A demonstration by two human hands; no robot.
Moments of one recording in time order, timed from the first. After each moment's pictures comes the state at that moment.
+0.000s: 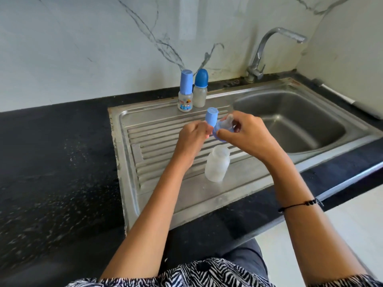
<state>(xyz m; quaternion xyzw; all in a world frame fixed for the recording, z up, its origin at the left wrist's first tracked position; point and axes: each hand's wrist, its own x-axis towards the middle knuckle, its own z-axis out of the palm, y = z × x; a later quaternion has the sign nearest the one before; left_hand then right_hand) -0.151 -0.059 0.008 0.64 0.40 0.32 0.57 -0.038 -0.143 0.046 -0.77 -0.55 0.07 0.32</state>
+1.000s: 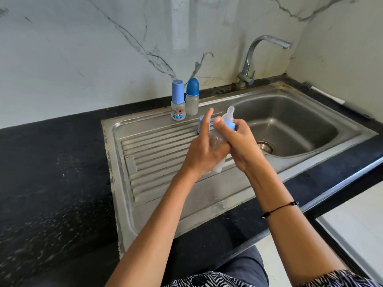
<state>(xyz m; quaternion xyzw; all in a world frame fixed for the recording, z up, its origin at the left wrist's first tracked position) -0.133 -0.080 0.002 0.78 0.25 0.32 0.47 -0.036 -0.129 0.021 -0.60 -0.31 0.35 0.65</state>
